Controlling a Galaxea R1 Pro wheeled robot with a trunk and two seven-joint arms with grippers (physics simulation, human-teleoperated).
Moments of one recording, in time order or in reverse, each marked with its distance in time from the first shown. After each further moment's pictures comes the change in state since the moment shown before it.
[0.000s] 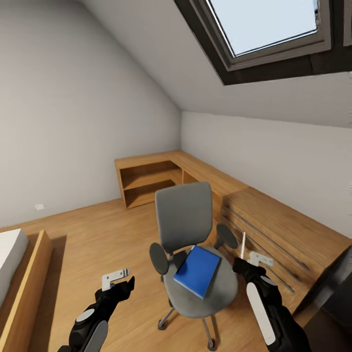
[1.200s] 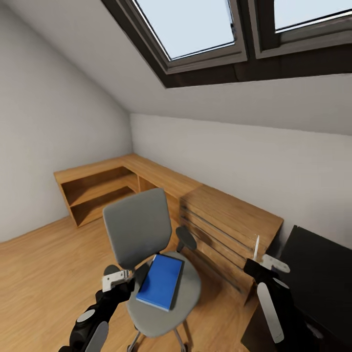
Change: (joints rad) left arm 0.000 0.002 -0.005 0.009 0.001 0.000 -0.001; right arm 0.000 0.001 -0.121 0.000 -0.002 0.001 0.000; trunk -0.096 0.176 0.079
